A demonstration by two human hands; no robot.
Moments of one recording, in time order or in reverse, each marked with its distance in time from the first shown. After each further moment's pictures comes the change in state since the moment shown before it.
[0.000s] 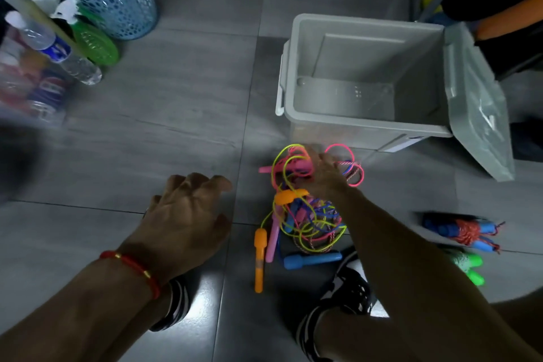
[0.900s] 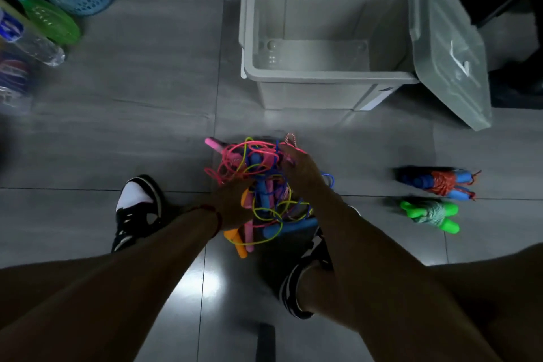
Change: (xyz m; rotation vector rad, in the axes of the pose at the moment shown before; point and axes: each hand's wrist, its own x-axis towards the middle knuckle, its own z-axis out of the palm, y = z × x) left_hand 0.085 0.019 0.170 -0.294 -0.235 0.160; right_hand -0.068 0.019 0.051 0.423 0.270 -0.057
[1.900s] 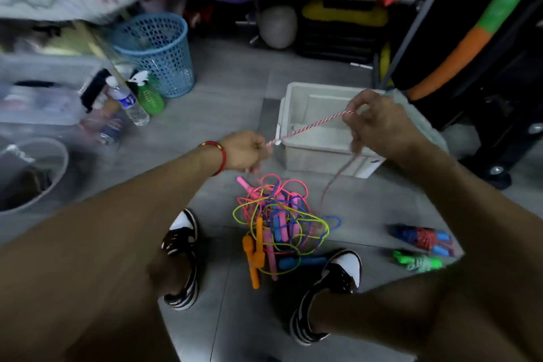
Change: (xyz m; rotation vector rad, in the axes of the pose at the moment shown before) left_hand -0.122 0.103 -0.167 -0.101 0.323 0.136; right_hand -0.090 -0.249 -0.248 -0.094 0.115 -0.310
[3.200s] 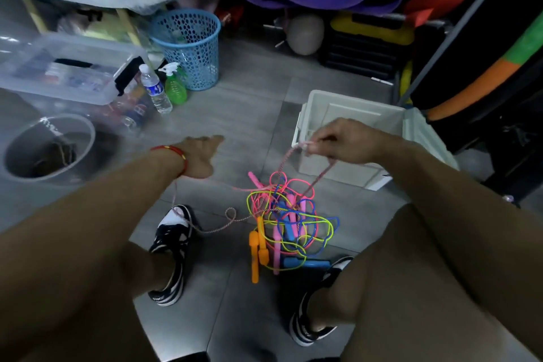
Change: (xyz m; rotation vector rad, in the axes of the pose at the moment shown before) left_hand -0.072 -0.078 -0.062 0.561 -0.048 -0.260; right_hand 0.031 -0.030 0.051 -0.309 -0.613 -0.267
